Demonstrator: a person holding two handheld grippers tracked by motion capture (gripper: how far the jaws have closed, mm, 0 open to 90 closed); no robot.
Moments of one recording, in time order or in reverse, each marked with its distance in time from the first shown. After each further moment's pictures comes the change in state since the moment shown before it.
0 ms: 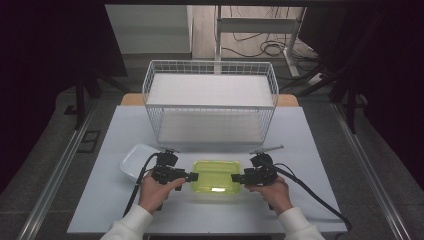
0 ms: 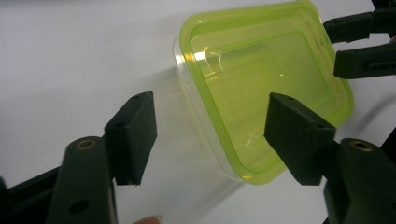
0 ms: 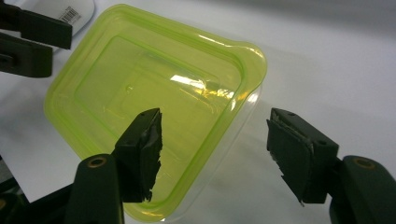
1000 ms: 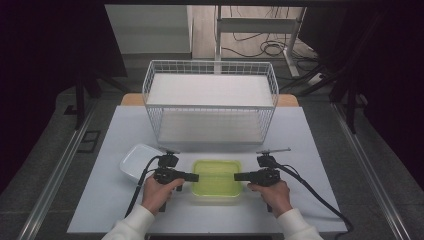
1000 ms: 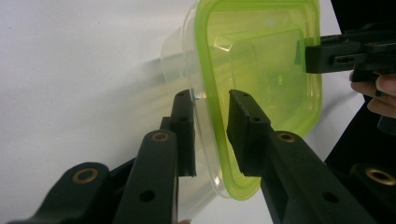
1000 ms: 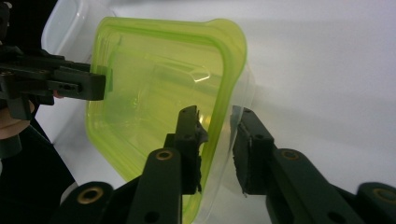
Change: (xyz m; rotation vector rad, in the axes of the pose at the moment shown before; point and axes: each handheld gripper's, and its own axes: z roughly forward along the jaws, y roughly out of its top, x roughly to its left) left arm 0.009 -0.004 0.009 0.009 -0.143 -0.083; right arm -0.016 -0.008 0.000 -0.009 0.163 0.215
